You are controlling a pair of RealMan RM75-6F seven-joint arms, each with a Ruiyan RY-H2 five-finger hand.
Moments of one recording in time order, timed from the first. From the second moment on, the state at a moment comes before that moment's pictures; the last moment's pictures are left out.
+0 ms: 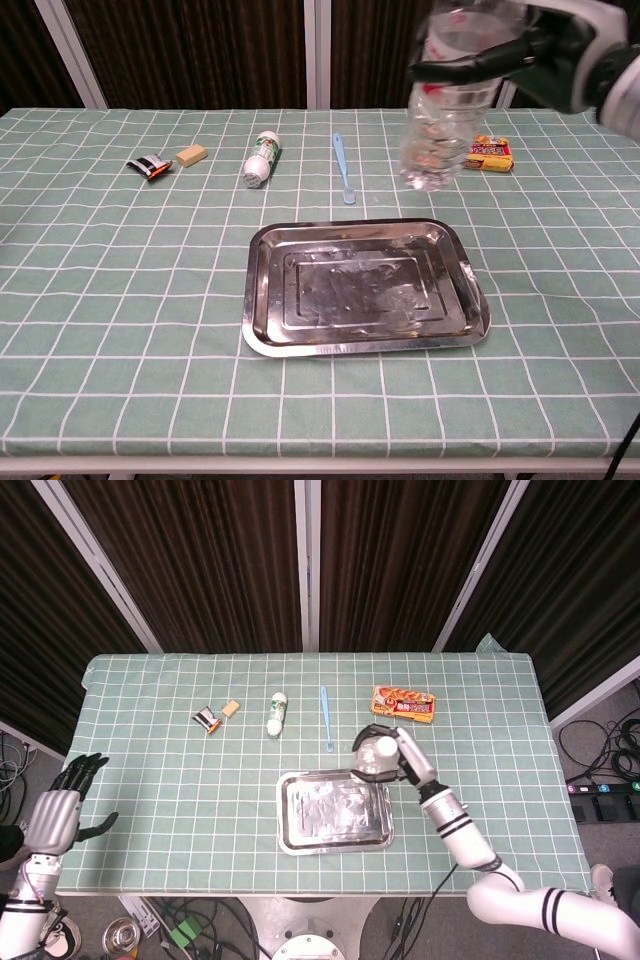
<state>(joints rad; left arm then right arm) -0.17 -1.29 -0.05 -1.42 1.48 1.41 -0.19 0.61 -1.43 0.32 -1.62 -1.30 0.99 0.68</state>
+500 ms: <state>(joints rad) -0.18 -1.32 -0.05 -1.41 1.49 1.40 -0.19 0.58 -1.42 0.30 -1.66 -1.29 0.99 0.69</state>
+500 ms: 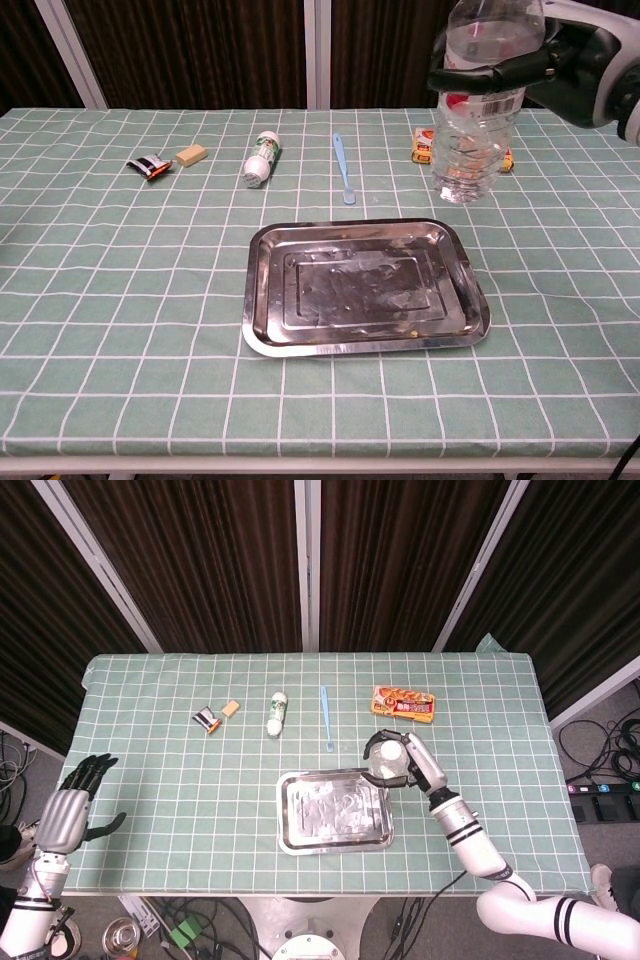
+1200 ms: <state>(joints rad) -0.14 -1.27 -0.04 -1.44 1.48 1.44 -0.18 0.66 -1.62 0.27 -1.55 -1.27 0.89 0.71</state>
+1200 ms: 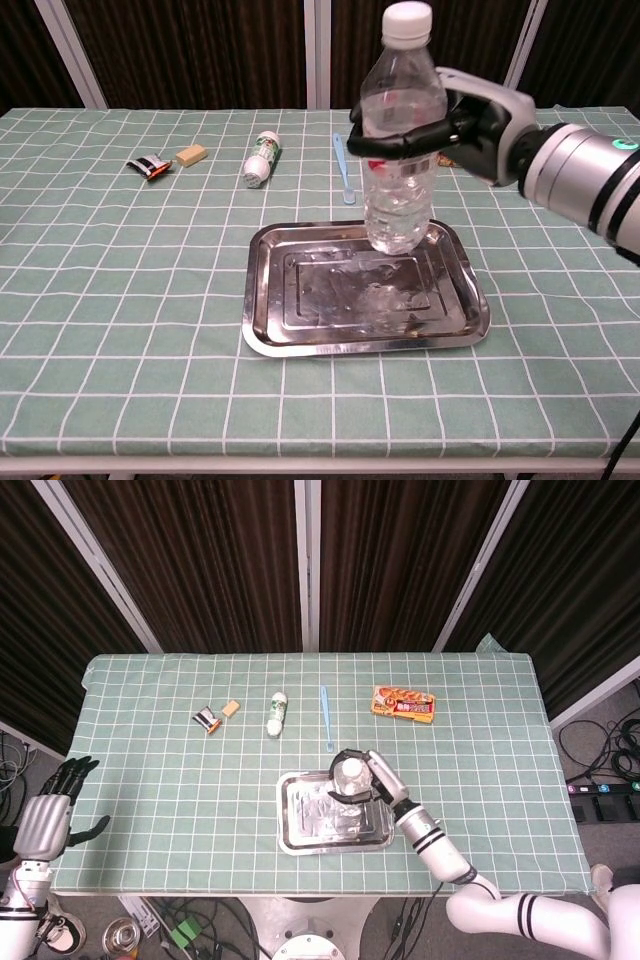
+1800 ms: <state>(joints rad) -0.14 -1.29 -0.05 -1.39 1.47 1.43 -0.22 0.67 -1.67 0.20 -1.43 -1.38 0.85 0.86</state>
